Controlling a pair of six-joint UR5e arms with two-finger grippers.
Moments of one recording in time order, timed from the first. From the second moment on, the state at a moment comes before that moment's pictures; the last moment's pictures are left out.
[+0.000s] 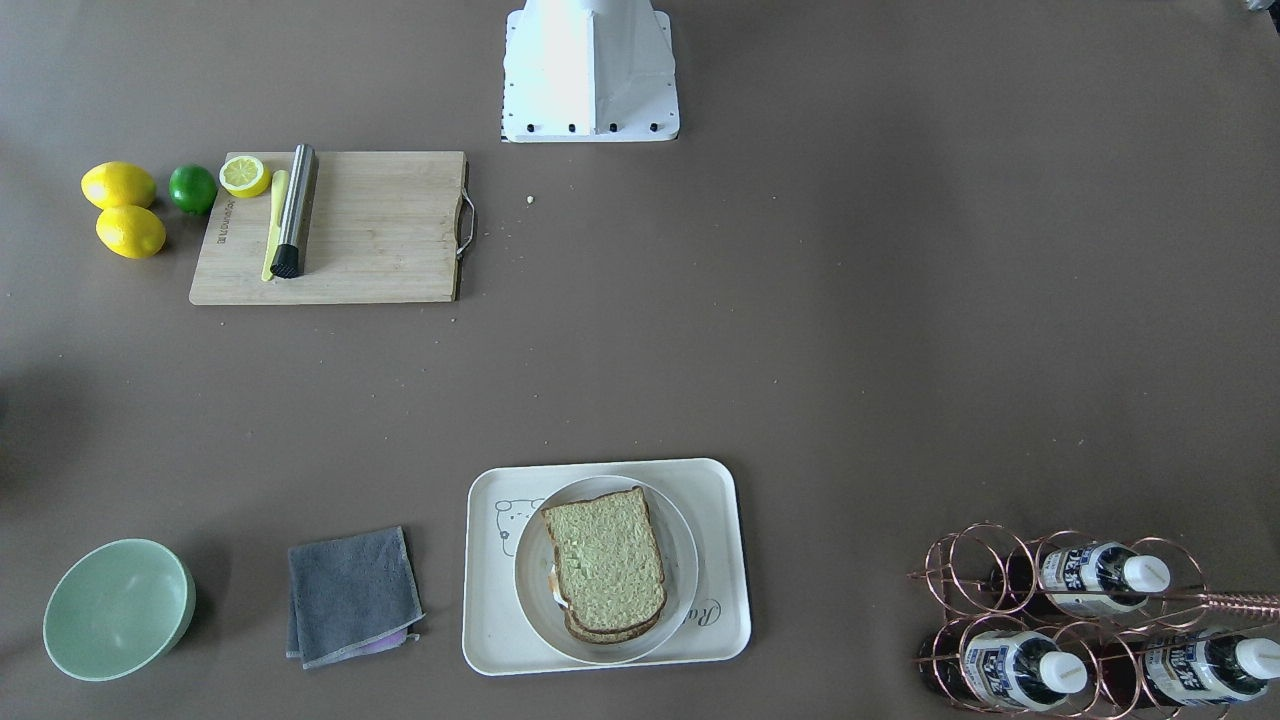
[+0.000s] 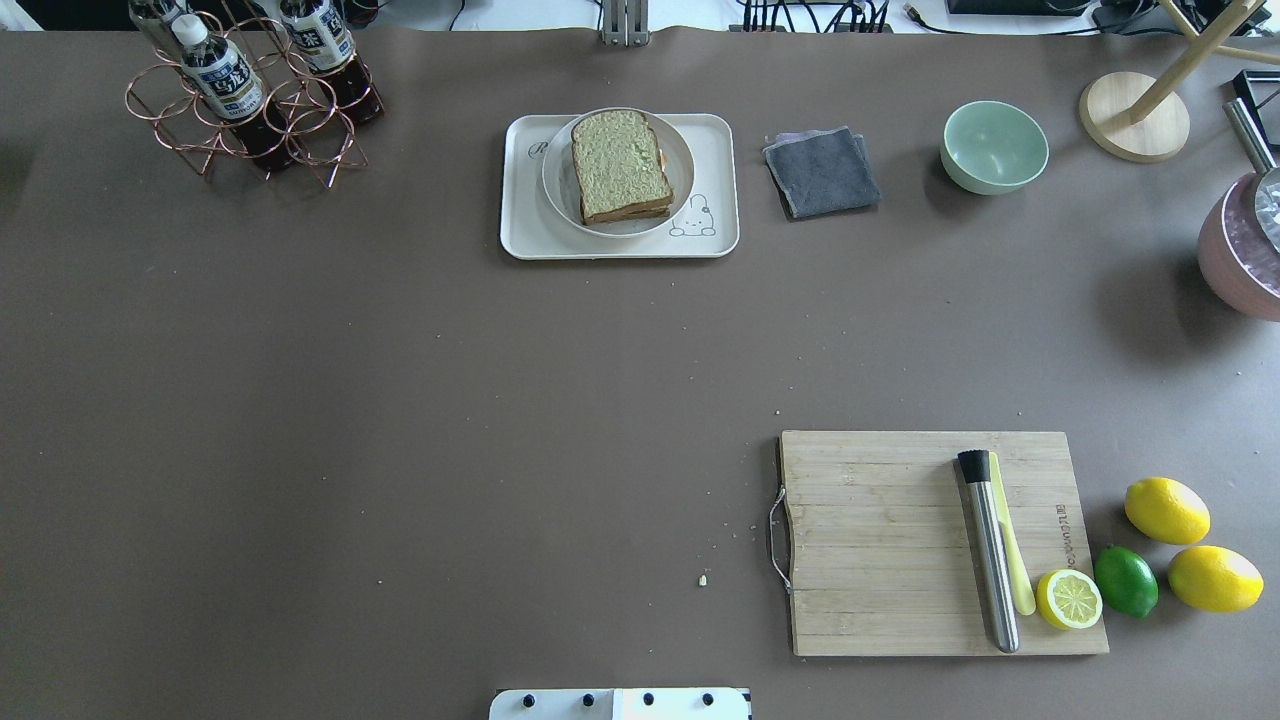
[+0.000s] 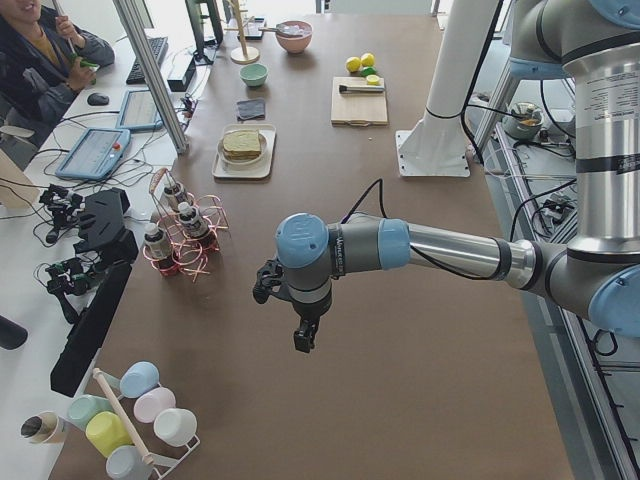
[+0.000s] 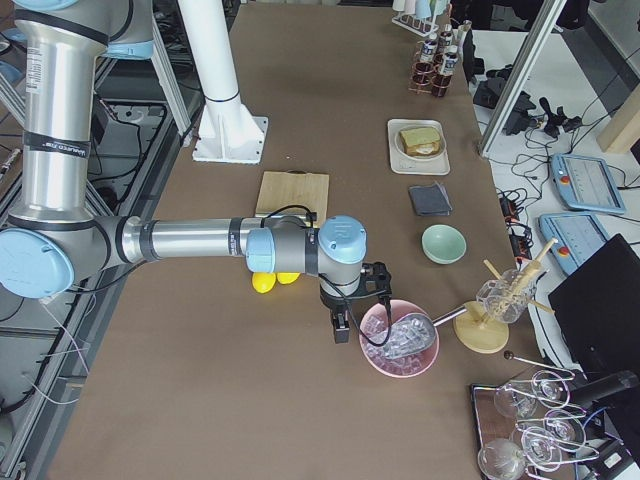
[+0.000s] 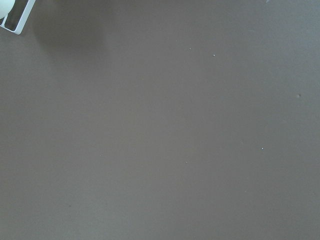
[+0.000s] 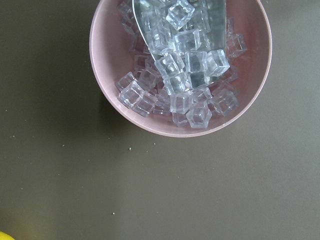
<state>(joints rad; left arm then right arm) -1.64 -1.43 -1.88 -1.28 -2.33 0.41 1.55 -1.72 1.79 -1.60 2.30 -0.12</state>
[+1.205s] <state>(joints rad) -1.64 -1.36 -1.88 -1.38 -2.35 0.25 1.55 -1.73 1.80 -1.61 2.29 -0.13</state>
